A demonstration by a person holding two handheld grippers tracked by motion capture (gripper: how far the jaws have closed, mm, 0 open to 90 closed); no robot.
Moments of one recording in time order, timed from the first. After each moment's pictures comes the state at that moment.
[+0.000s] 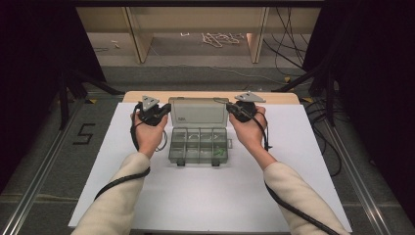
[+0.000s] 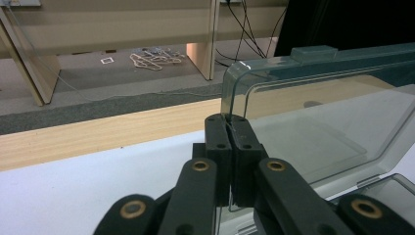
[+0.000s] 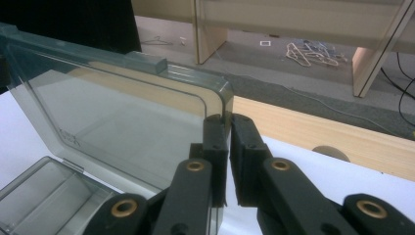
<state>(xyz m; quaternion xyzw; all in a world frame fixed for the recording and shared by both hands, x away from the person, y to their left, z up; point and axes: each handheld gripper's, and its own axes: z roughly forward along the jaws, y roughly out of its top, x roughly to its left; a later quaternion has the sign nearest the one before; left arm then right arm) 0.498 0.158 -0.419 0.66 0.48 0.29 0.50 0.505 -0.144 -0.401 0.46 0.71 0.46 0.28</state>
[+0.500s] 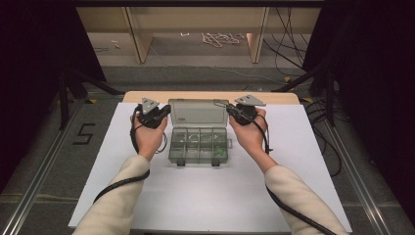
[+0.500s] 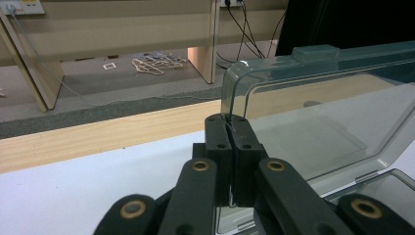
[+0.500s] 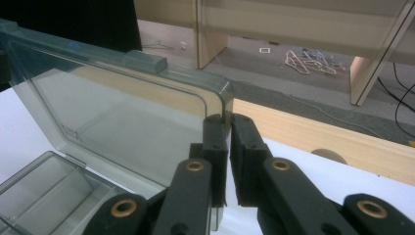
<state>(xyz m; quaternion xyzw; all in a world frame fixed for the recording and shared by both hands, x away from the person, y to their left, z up) 0.490 0.158 -0.422 0.66 0.47 0.31 0.50 0.497 -0.144 -0.404 0.44 0.71 0.47 0.29</state>
